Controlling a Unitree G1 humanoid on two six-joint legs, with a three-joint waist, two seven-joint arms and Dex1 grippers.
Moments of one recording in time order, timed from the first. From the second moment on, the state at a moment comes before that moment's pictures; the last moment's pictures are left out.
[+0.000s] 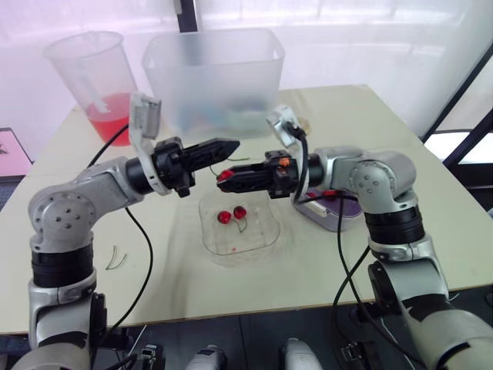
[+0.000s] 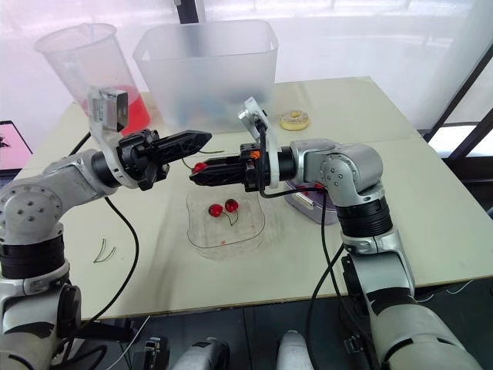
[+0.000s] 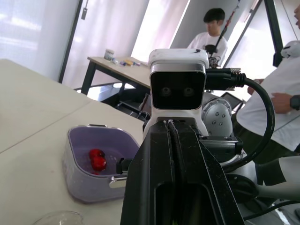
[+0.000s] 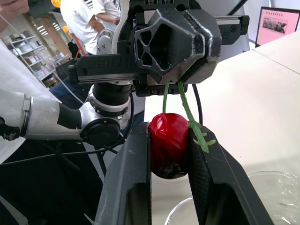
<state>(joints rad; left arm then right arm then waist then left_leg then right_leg) -0.72 0.58 0.24 -0.24 -1.24 1.01 -0.64 -1.01 -0.39 0.07 0.00 0.76 1.10 1.08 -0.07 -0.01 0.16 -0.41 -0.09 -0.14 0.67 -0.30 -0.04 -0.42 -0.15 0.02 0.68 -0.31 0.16</state>
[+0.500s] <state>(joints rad) -0.72 0.59 0.22 -0.23 -1.21 1.01 -0.65 -0.94 -0.44 0.06 0.03 0.77 1.07 1.09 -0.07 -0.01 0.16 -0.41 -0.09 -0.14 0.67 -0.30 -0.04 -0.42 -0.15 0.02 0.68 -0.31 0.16</state>
